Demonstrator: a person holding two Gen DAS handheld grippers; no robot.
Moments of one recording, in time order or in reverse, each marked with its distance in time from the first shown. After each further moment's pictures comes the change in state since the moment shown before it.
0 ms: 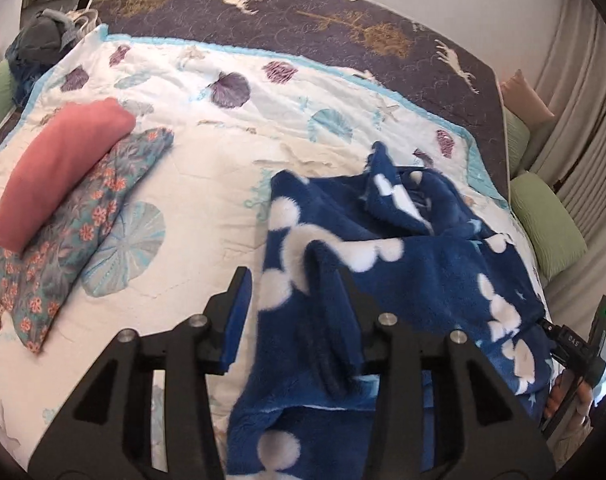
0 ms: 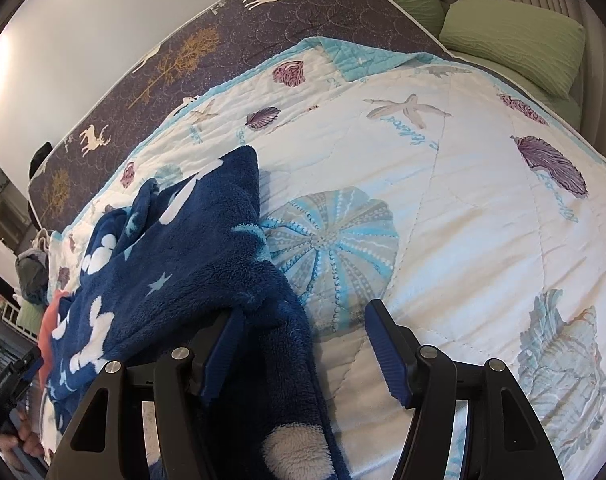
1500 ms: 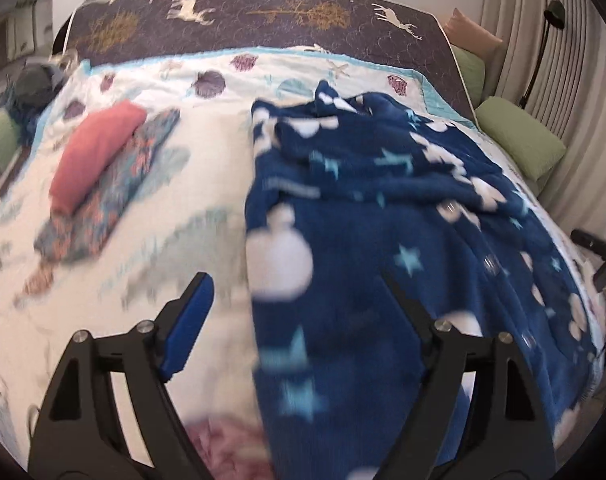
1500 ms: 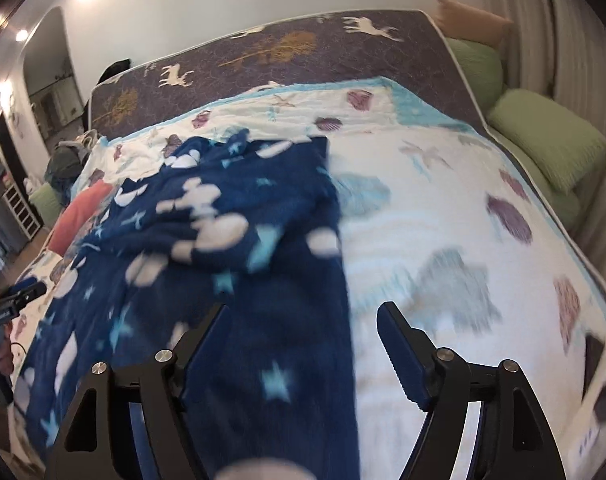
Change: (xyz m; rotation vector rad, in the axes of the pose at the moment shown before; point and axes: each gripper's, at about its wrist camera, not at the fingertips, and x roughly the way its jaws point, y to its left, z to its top) left arm -0.113 0.005 -0.123 0.213 0.042 0.008; right arm -0.151 0.008 -0.104 -0.372 -0.049 -0.010
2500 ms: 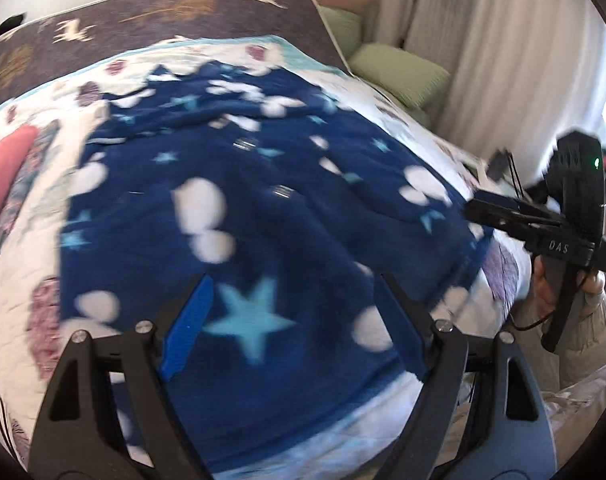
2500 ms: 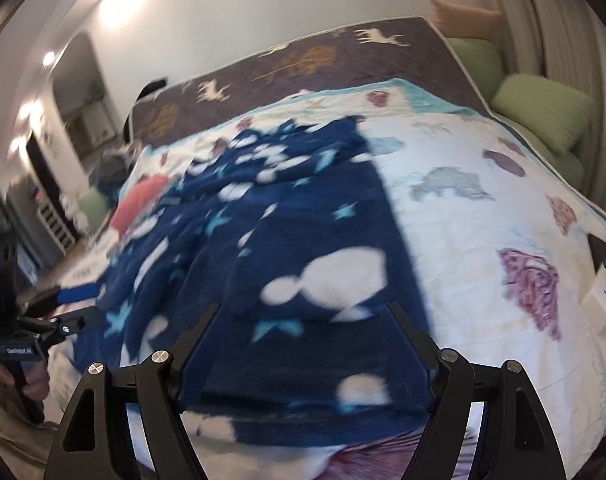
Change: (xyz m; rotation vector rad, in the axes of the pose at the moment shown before) left arm -0.076 -0.145 -0.100 0.279 0.069 -0.276; right arm -0.098 0.035 -0.131 0.009 -0.069 0.140
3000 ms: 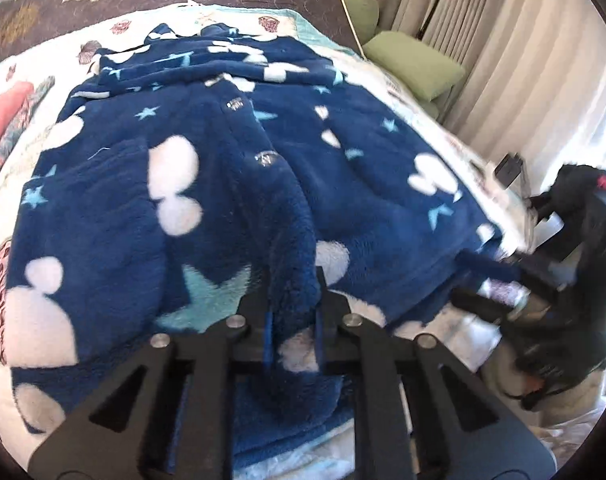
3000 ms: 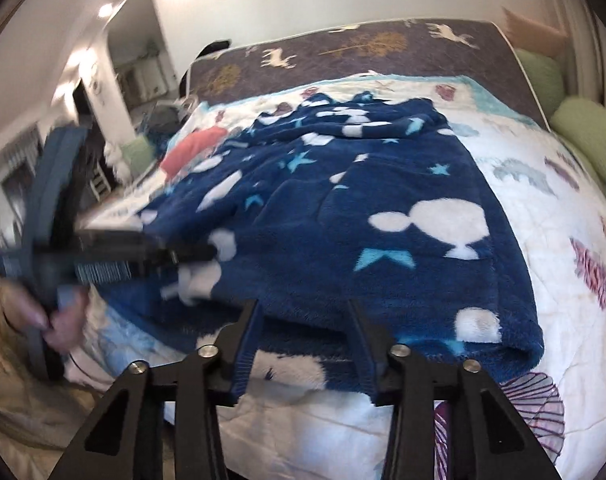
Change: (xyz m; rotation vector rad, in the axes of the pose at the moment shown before) left arm 0.025 0.005 0.000 -0.131 0.067 -0.036; right arm 0.009 0.052 -0.046 -0.197 0.062 0.117
